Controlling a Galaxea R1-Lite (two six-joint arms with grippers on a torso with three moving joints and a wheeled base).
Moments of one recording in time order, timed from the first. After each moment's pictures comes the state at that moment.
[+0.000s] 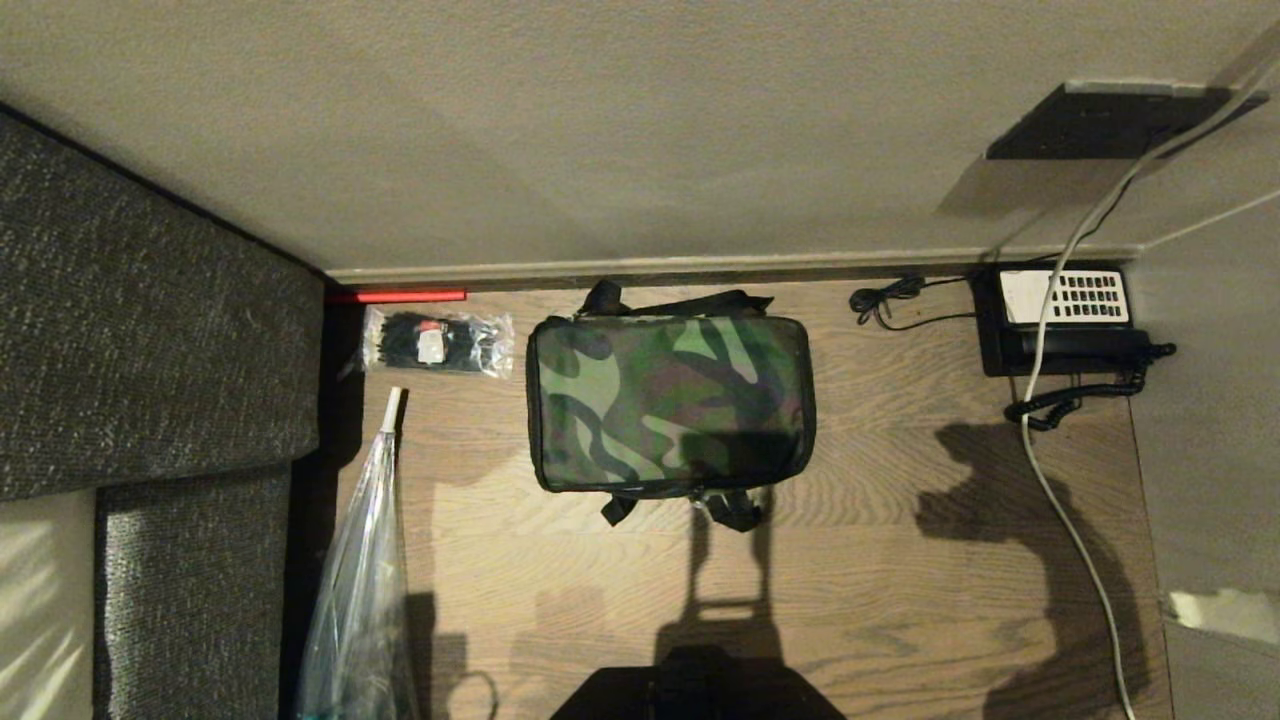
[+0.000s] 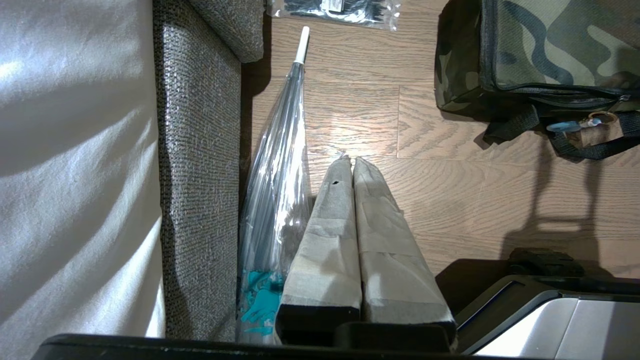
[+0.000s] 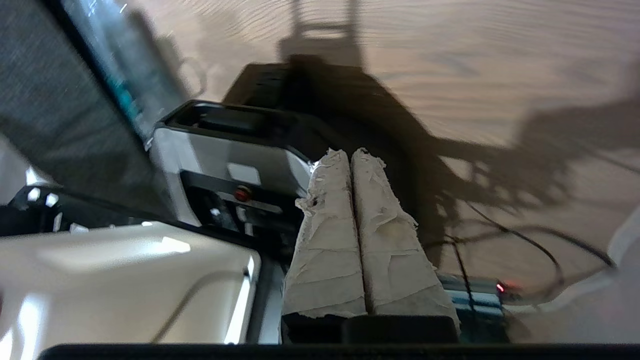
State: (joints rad) left arm 0.01 0.00 0.00 0.00 0.01 -0.01; right arm 0.12 1.02 -0.78 0.48 0.34 0.12
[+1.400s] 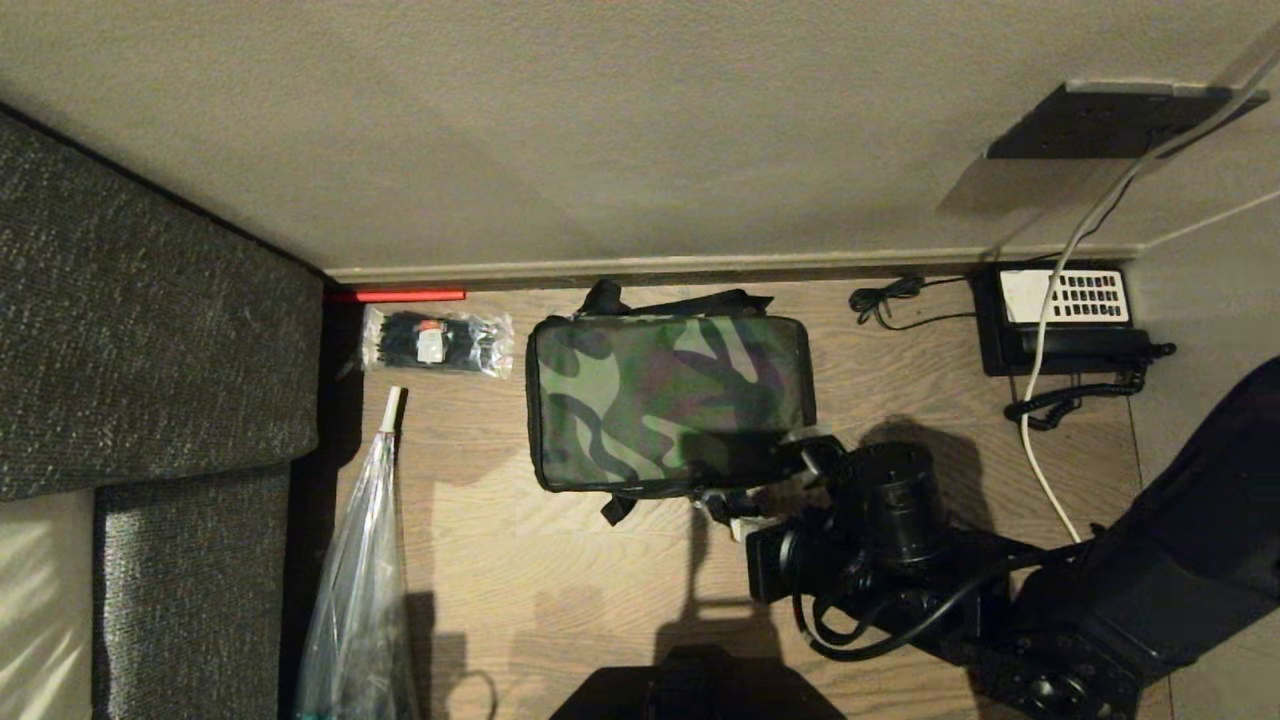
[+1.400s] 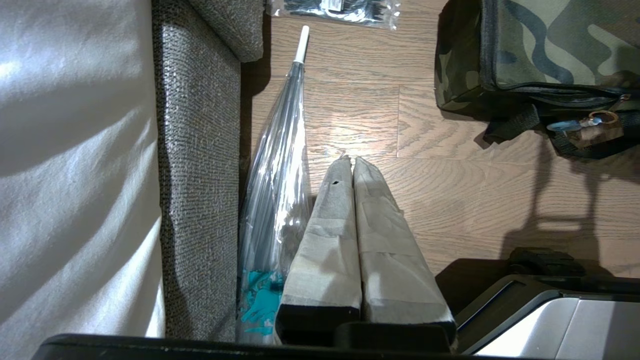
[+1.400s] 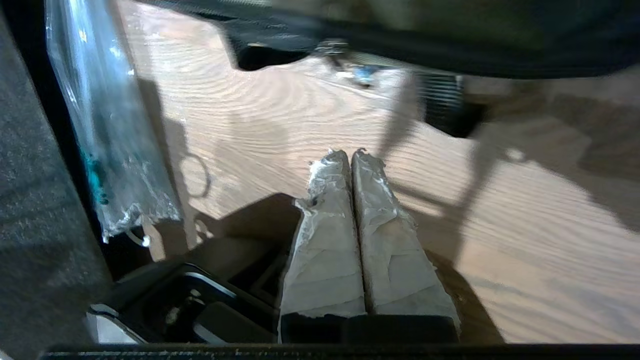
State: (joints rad) left arm 0.01 0.00 0.00 0.00 0.01 -0.01; right arm 0.72 2.01 -0.64 -0.93 -0.10 0.26
